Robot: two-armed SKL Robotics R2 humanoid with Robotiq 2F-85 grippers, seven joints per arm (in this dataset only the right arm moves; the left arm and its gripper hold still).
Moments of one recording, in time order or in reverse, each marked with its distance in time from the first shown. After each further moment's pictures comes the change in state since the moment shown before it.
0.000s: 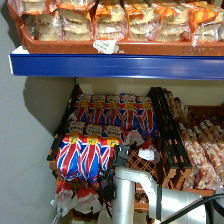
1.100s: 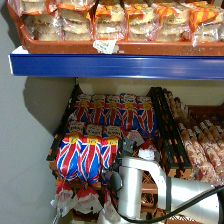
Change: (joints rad) right arm -0.065 -0.102 -0.008 -0.107 -0.149 0.002 0.020; left arm 0.000 0.000 0.000 0.000 0.000 0.000 0.000
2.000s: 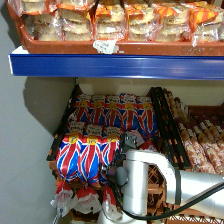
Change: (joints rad) right arm -0.049 -0.081 -0.013 -0.125 -0.072 0.008 -0.013; left arm 0.000 0.000 0.000 0.000 0.000 0.000 0.000
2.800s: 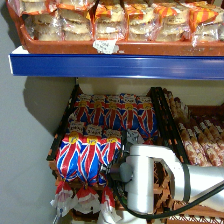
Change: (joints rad) right arm -0.048 -0.069 -0.016 -0.103 -0.104 0.010 -0.016; left arm 0.000 0.000 0.000 0.000 0.000 0.000 0.000
